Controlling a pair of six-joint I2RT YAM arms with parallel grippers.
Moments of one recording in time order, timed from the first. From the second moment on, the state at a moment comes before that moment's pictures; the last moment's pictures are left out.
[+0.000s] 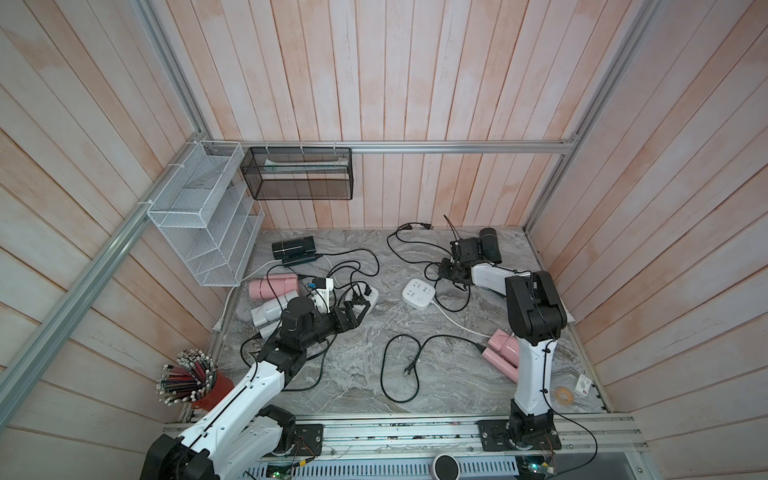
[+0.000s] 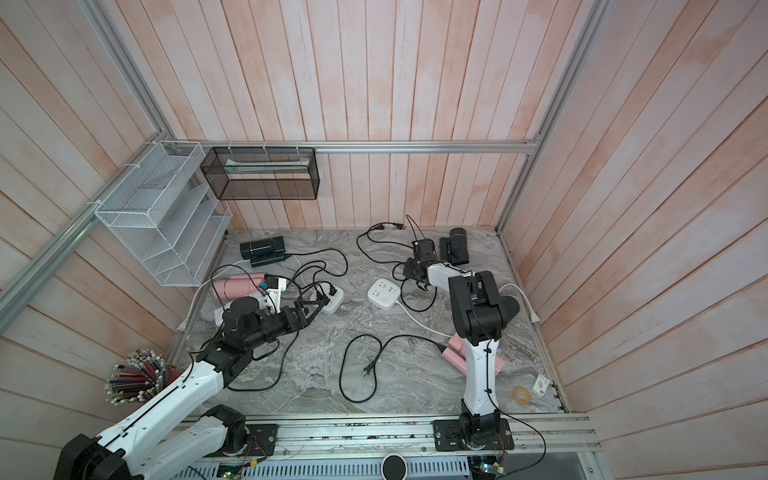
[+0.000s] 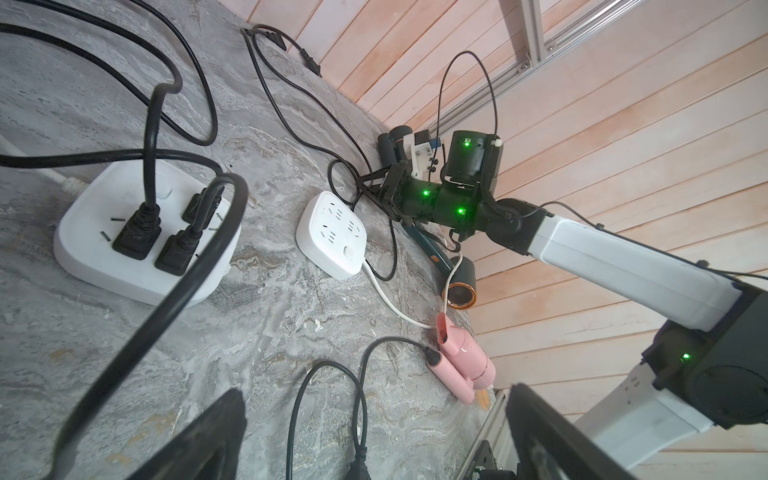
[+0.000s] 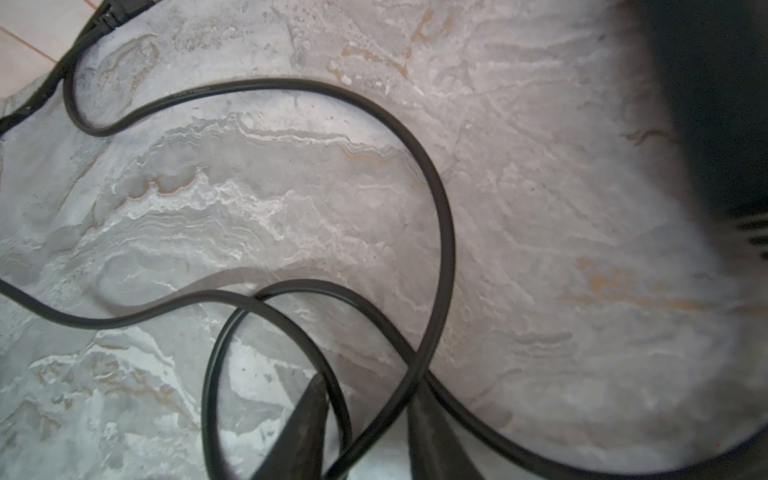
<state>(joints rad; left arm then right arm) -0.39 0.95 0.50 0.11 0.45 -0.76 0.27 2.13 1.41 -0.15 0.04 0.53</state>
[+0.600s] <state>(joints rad) -0.41 0.99 0.50 0.11 0.44 -0.75 0.26 1.89 1.29 -0.12 0.13 0.48</state>
